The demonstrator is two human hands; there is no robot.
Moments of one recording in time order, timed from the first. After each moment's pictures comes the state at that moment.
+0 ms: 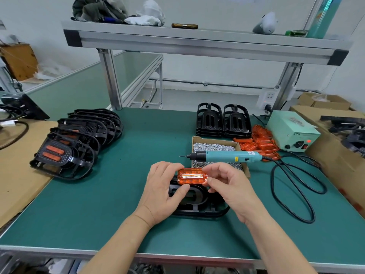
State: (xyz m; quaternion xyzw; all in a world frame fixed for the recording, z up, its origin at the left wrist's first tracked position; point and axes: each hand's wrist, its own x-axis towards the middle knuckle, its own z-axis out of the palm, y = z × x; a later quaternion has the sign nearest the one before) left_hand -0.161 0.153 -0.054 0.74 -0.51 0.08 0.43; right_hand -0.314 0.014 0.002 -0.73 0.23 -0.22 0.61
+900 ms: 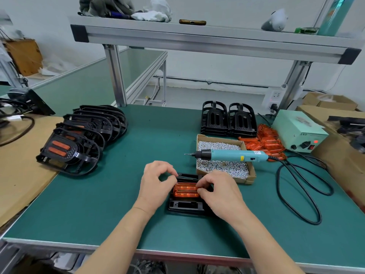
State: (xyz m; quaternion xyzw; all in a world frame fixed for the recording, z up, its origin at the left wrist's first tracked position) left_hand -0.149 0.156 -0.051 0.77 -0.32 -0.05 0.55; right_hand -0.290 0.029 -0.020 -0.91 0.27 -0.15 0.27
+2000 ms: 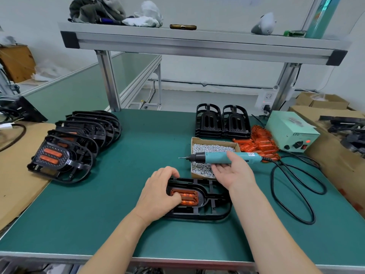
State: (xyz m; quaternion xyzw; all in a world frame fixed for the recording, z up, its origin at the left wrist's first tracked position) left_hand -0.154 0.154 -0.049 0.81 -0.44 -0.09 0.37; right_hand -0.256 -0.035 0.007 -0.13 0.38 -0.31 0.86
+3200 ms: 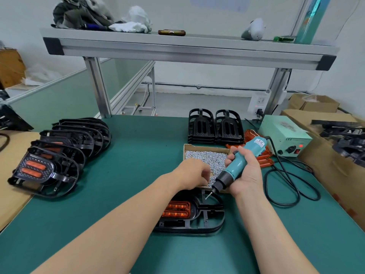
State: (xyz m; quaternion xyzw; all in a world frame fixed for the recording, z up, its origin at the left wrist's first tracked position) left_hand -0.146 0.021 -0.003 0.77 -0.60 -0.16 0.16; right_hand -0.276 -0.063 0.012 -0.21 0.28 -0.42 0.84
